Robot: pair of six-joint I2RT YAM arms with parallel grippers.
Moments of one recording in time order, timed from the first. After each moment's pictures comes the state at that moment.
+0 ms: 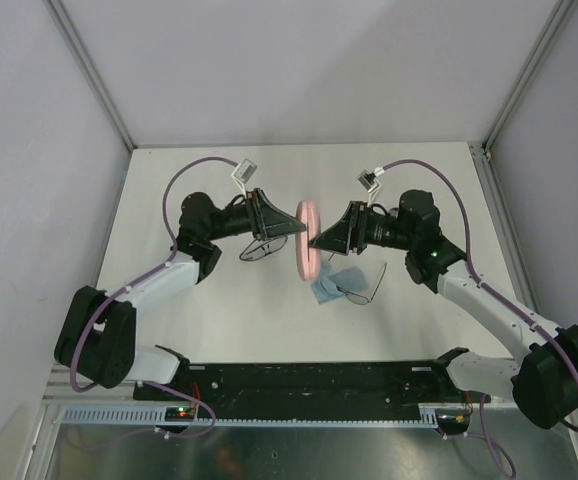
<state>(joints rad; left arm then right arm) -0.43 1.36 0.77 0.82 0.96 -1.13 0.51 1.17 0.86 0.20 -0.78 0.78</state>
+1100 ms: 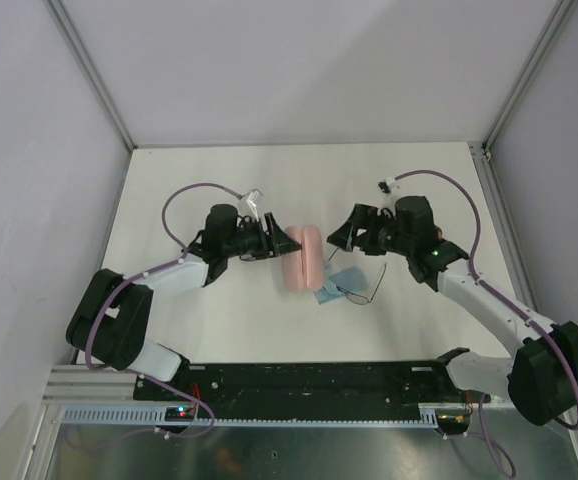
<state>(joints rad) -0.44 1.47 0.70 0.33 0.54 -0.69 0.48 1.21 0.83 -0.11 -0.32 0.62</state>
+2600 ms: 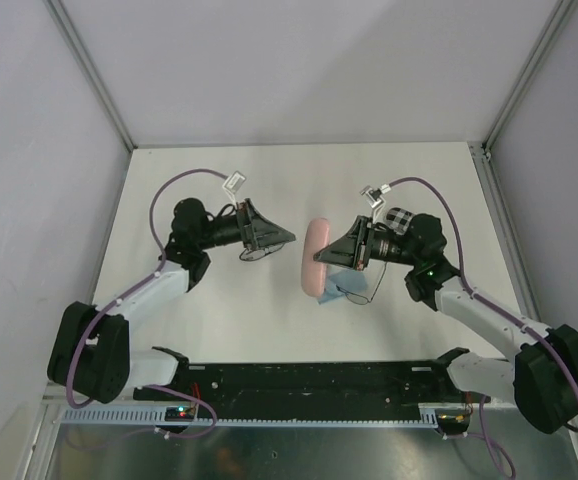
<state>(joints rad) -0.37 1.29 0.71 0.61 0.97 -0.97 0.50 1.13 0.63 0.62 -0.90 0.94</state>
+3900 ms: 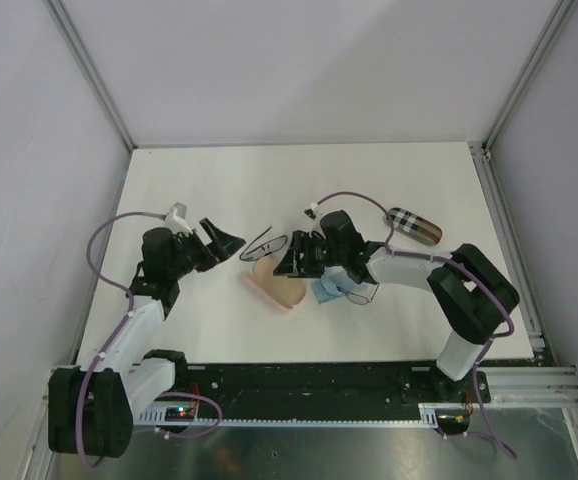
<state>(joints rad) -0.07 0.97 0.46 0.10 0.48 -0.69 0.74 1.74 0.93 0.25 -0.48 0.85</state>
